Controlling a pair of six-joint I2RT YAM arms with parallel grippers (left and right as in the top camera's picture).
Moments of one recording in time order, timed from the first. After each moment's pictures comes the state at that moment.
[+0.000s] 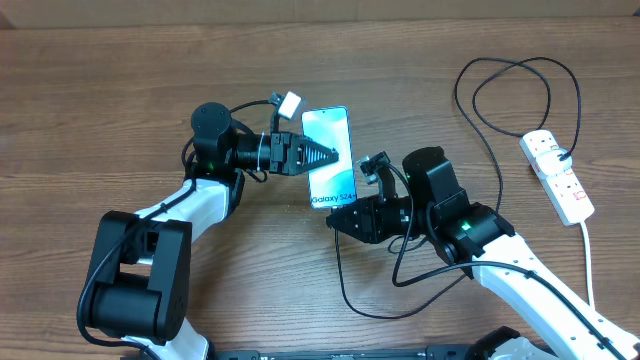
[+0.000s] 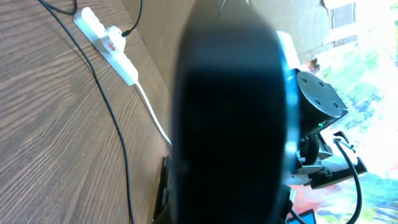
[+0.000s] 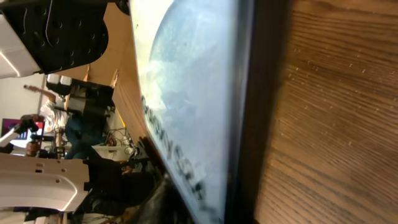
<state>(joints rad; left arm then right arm) -0.20 1.80 0.85 0.95 1.49 -1.18 0.50 1.27 0.78 -0.29 -0.76 0.49</state>
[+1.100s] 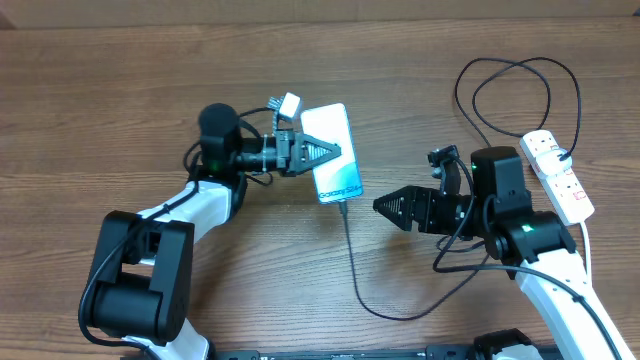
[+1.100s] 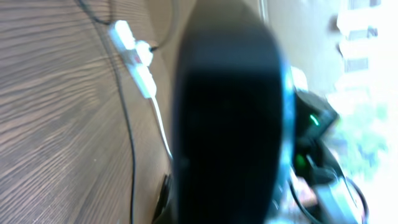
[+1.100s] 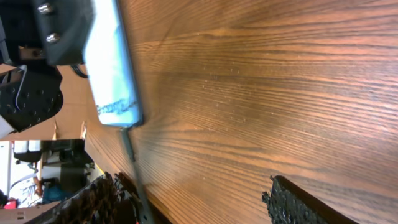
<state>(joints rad) -0.22 1.80 0.84 0.78 1.30 -1.17 0.20 1.10 0.80 -0.64 -0.71 0.41</state>
